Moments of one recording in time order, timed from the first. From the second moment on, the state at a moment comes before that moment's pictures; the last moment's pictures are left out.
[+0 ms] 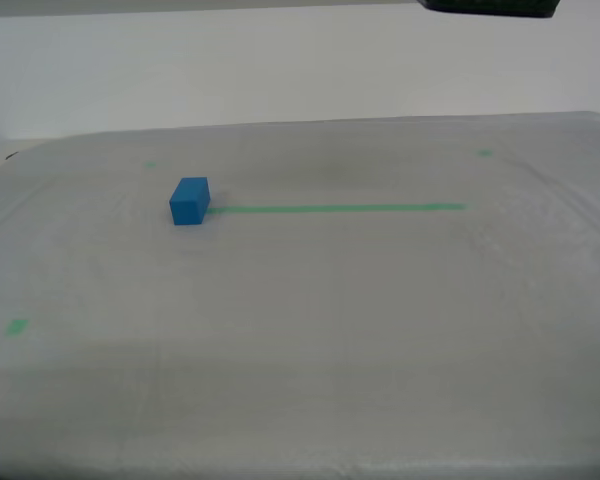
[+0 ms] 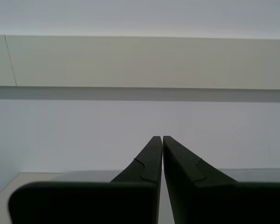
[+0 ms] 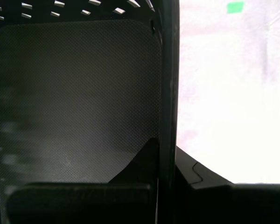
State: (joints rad) arm 0 0.16 1.84 1.95 -1.26 -0.18 0.24; arm 1 0.00 1.05 0.52 0.60 -0.01 0.00
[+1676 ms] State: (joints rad) arm 0 0.53 2.00 1.95 -1.01 -0.08 0.50; arm 1 0.00 1.05 0.52 0.60 -0.01 0.00
